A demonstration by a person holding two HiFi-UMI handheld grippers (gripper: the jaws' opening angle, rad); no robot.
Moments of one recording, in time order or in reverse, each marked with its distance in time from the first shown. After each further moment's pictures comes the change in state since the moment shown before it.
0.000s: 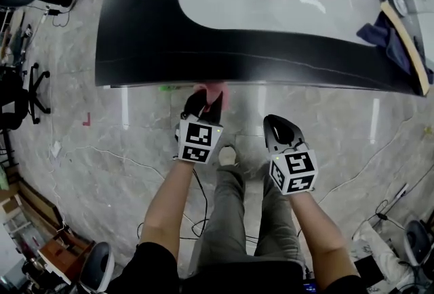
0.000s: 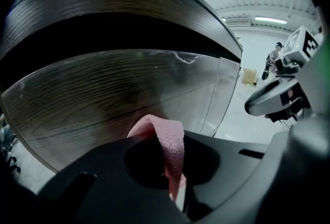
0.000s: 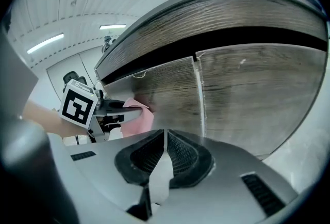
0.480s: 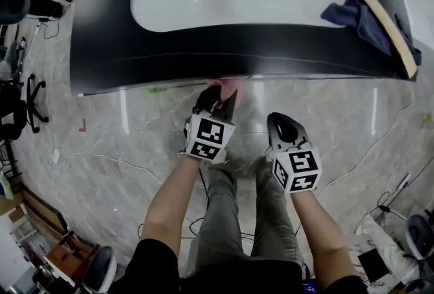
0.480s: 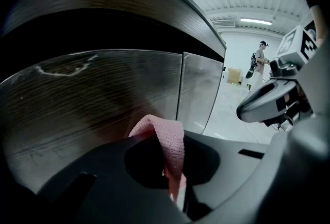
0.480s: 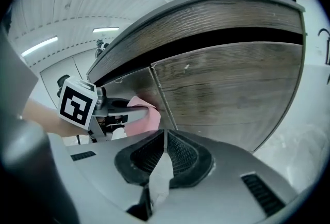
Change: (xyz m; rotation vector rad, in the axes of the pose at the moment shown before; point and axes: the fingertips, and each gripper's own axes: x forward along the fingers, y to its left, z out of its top) left arm 0.051 -0.102 0.042 0.080 -0.022 -0.139; right arm -0.045 -0.074 -0.014 0.043 -0.019 -0.057
